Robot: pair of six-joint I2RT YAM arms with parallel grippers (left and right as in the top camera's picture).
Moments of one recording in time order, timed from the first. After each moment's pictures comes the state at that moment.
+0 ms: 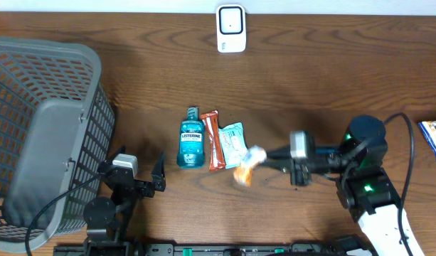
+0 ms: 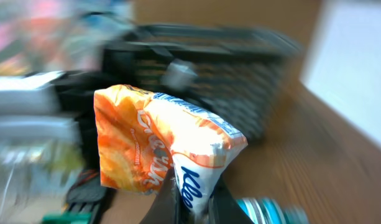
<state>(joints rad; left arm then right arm) -0.01 0.02 0.07 -0.24 0.23 -0.07 0.23 0.96 0.64 0.06 -1.27 -0.23</state>
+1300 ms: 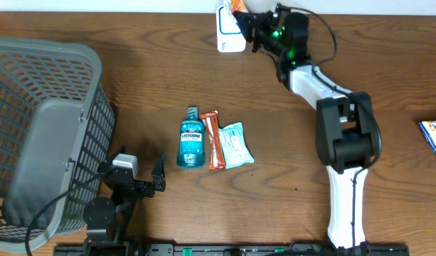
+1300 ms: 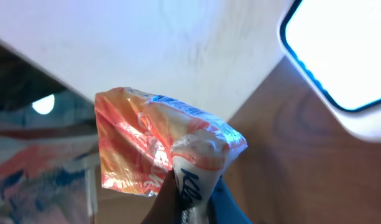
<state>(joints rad) -0.01 0.02 0.07 -0.24 0.23 -0.07 0.23 2.38 1.71 0.60 -0.61 1.62</state>
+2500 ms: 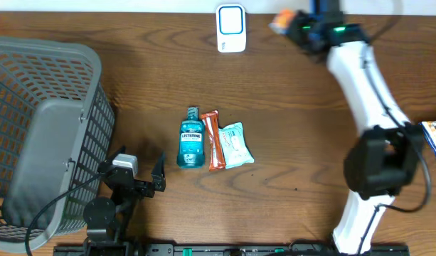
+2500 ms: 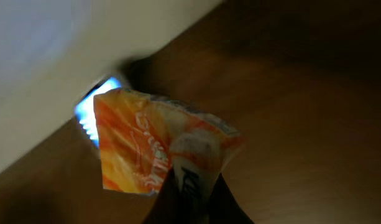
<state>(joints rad) -0.01 0.02 0.07 -0.24 0.23 -0.07 0.11 2.06 1.91 -0.70 0.00 0.71</state>
